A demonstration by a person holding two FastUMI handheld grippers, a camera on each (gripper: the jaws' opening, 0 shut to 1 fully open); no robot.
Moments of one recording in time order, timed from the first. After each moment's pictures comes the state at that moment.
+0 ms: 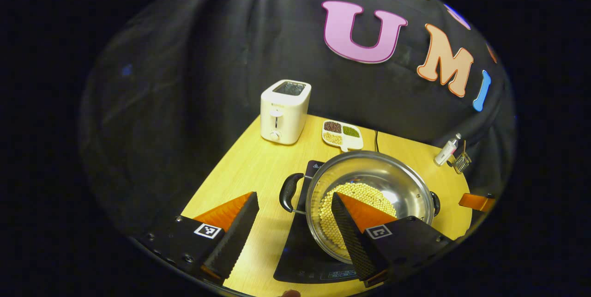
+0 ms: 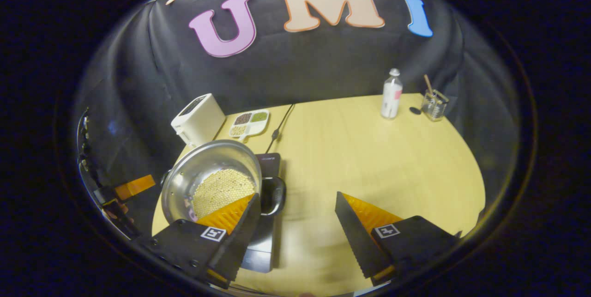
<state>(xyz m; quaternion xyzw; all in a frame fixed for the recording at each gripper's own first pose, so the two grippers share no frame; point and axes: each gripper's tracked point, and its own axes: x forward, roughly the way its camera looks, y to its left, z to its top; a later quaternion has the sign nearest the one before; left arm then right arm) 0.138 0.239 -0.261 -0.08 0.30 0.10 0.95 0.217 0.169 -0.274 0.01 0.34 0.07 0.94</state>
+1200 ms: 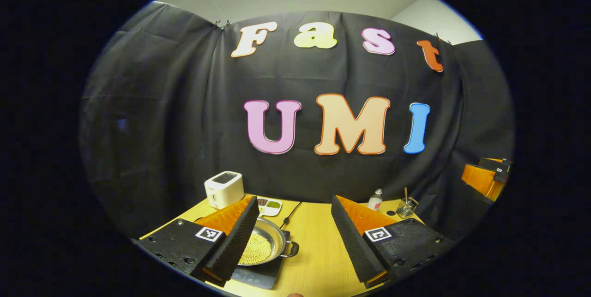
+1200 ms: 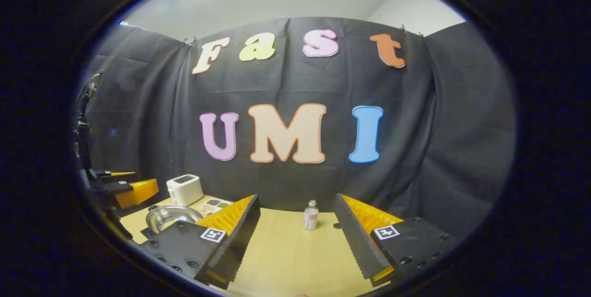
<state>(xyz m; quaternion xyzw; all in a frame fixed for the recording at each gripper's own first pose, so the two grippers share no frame) 0.093 -0.100 -0.032 0.00 0.03 0.07 1.00 0.198 -0.080 0.017 -0.05 0.00 0.10 0.99</state>
